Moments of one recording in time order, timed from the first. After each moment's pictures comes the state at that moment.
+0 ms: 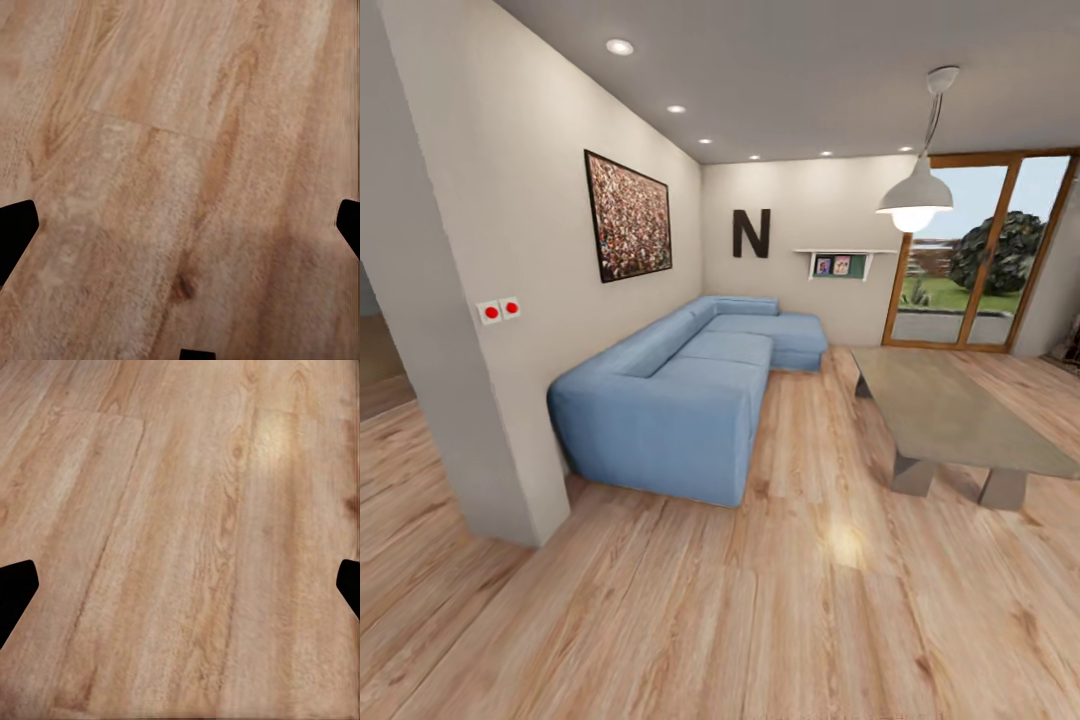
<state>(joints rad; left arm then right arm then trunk) 0.00 0.01 0.01 -0.47 0.01 -0.24 0.11 -0.01 0.02 0.00 -0.61 0.00 -0.29 -0.04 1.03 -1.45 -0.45</state>
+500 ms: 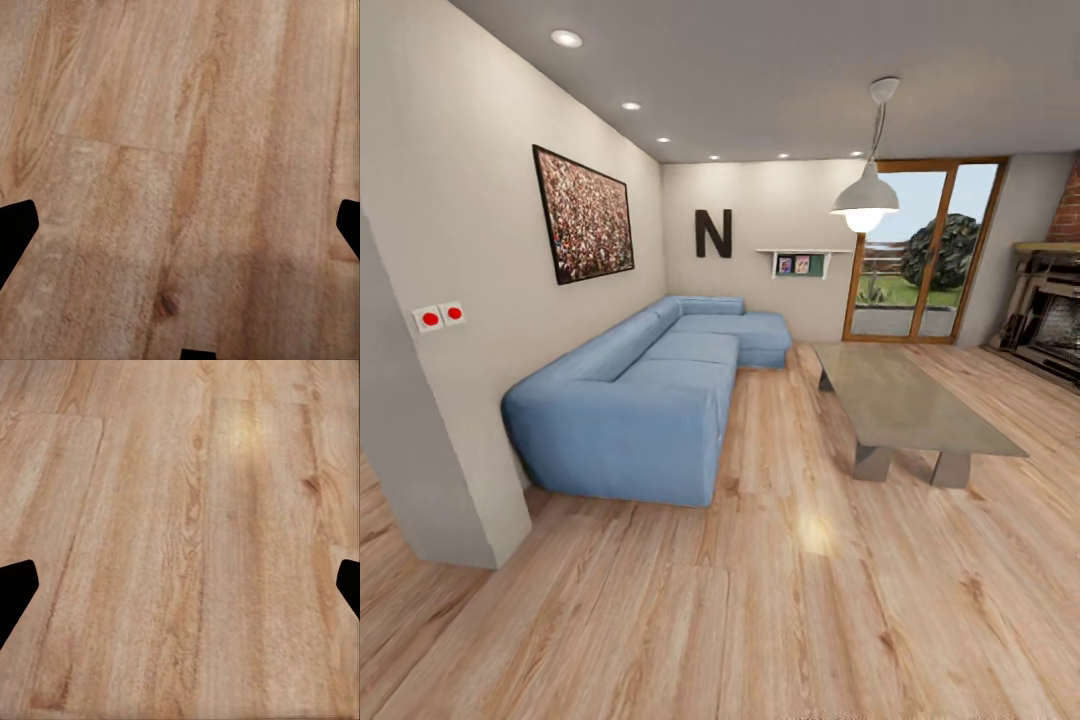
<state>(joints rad) 0.00 0.01 0.01 -0.47 0.01 -0.24 0.11 -0.01 0.02 0.00 -0.61 0.00 -0.29 -0.04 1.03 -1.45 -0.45</state>
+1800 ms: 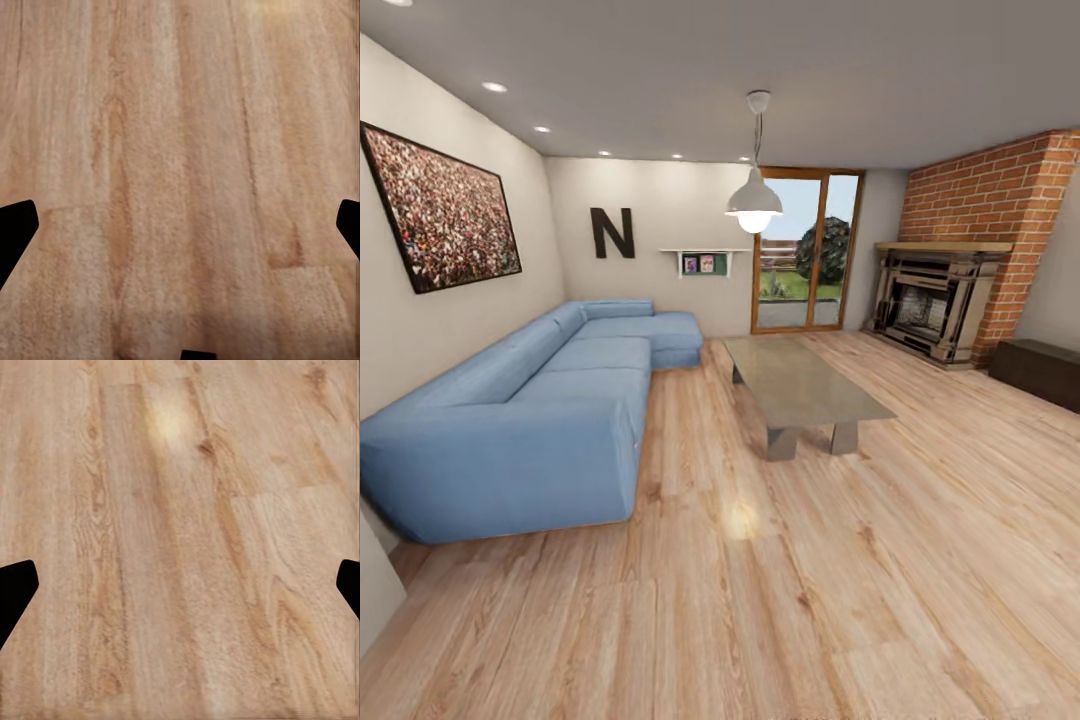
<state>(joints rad) 0.00 0.01 0.01 -0.47 0.01 -0.24 0.11 -0.01 0.02 0.00 -0.61 0.00 -0.29 -0.04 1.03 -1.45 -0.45</state>
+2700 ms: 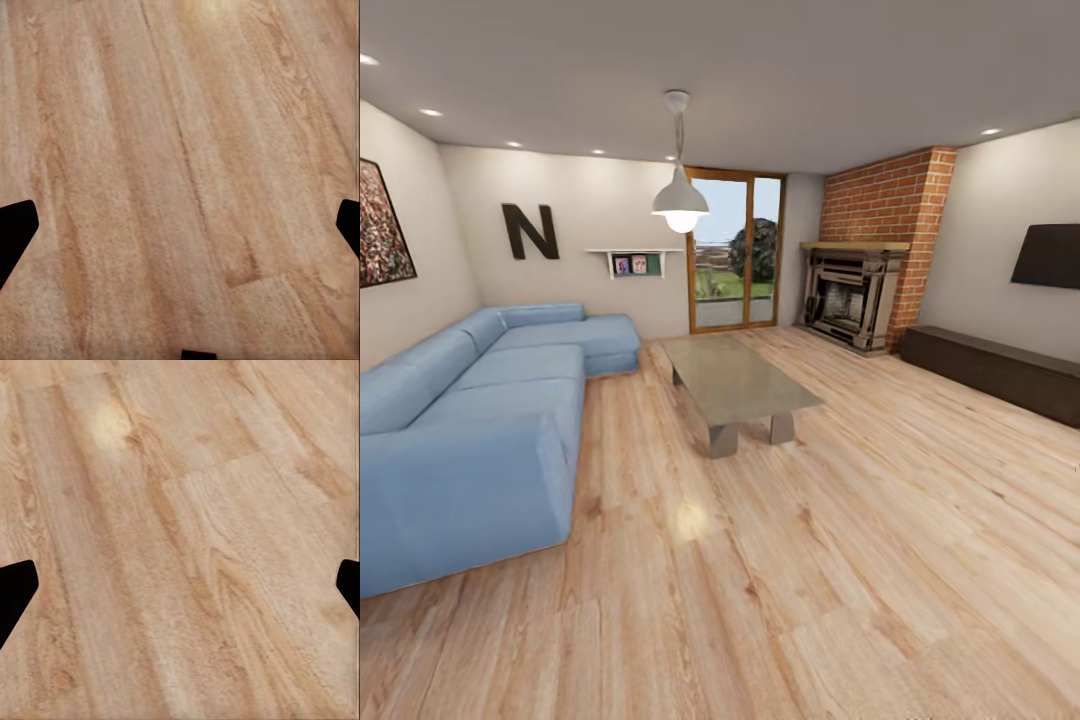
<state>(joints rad) 0.00 0.01 0.01 -0.47 0.01 -0.24 0.11 -0.01 0.02 0.00 -0.61 0.00 -0.29 -0.04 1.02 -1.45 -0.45</state>
